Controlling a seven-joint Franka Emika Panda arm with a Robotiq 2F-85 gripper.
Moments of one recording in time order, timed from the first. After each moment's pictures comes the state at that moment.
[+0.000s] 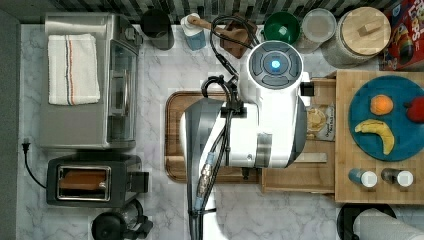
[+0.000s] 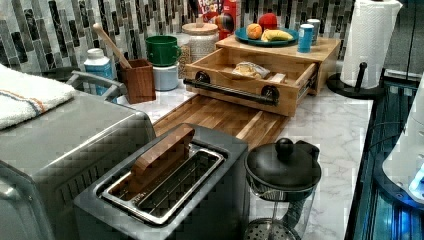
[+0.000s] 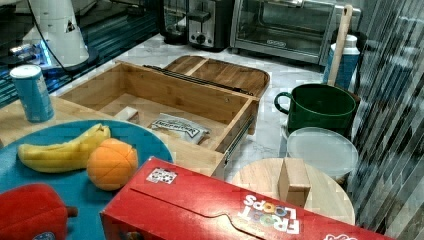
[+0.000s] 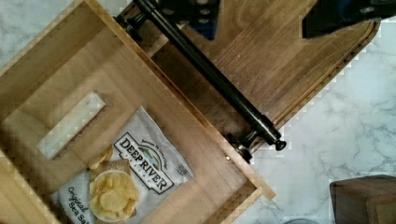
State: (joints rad) arm -0.05 0.06 -0.03 -1.85 -0.04 0.27 -0.07
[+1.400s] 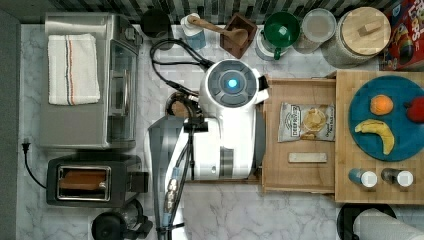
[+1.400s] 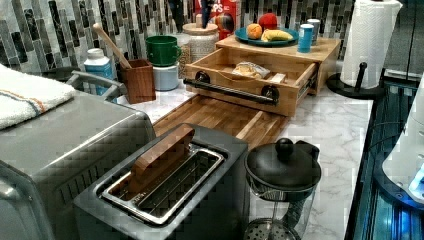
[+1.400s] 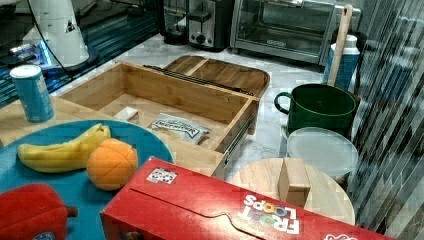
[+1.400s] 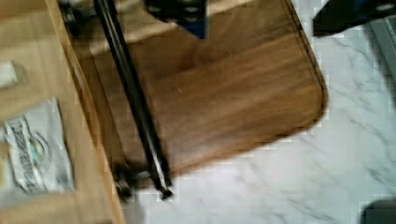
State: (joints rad) arm -0.03 0.00 0.09 -1.97 0.07 0.40 -0.42
